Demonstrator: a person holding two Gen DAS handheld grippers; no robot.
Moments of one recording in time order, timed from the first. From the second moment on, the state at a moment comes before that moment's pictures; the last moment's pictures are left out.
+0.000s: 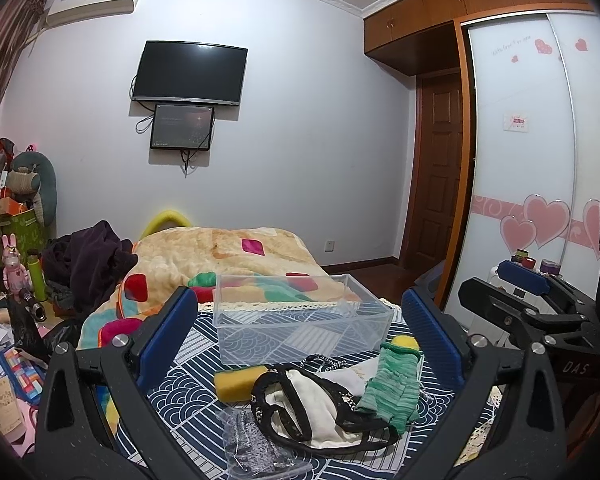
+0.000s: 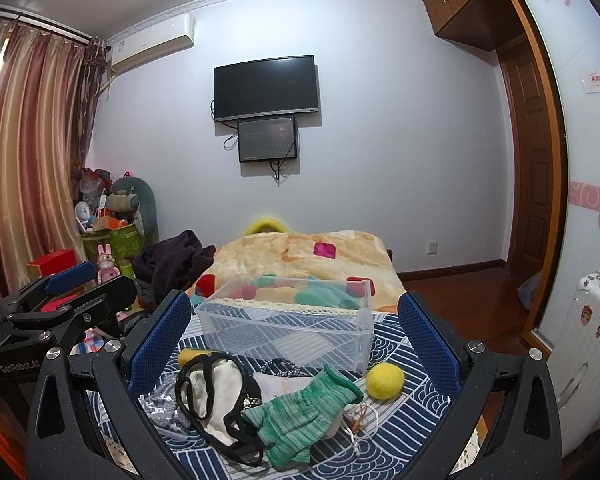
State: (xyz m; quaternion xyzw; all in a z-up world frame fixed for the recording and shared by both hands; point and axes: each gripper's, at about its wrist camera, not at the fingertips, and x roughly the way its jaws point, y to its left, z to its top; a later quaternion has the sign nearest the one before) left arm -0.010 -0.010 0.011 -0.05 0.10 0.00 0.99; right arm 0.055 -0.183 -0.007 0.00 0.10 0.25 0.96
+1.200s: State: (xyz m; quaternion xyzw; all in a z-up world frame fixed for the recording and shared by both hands) left arm 0.037 0.032 -0.092 -0.10 0.30 0.04 0.95; right arm 0.105 -0.185 -0.085 0.02 0.28 0.26 0.92
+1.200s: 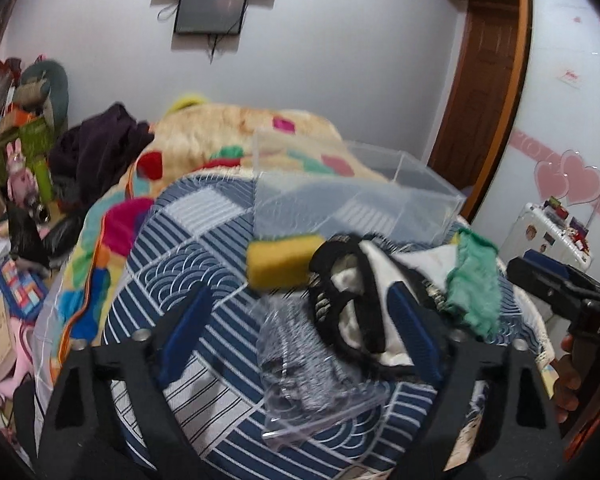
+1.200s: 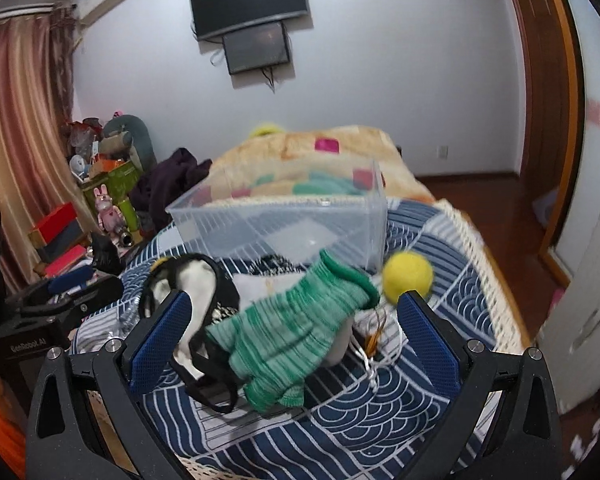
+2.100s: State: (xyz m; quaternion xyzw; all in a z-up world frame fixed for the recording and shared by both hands) left arm 0.078 0.015 -0.116 -0.11 0.34 -0.02 0.94; right arm 0.112 -0.180 -0.098 0.00 0.32 0.27 0.91
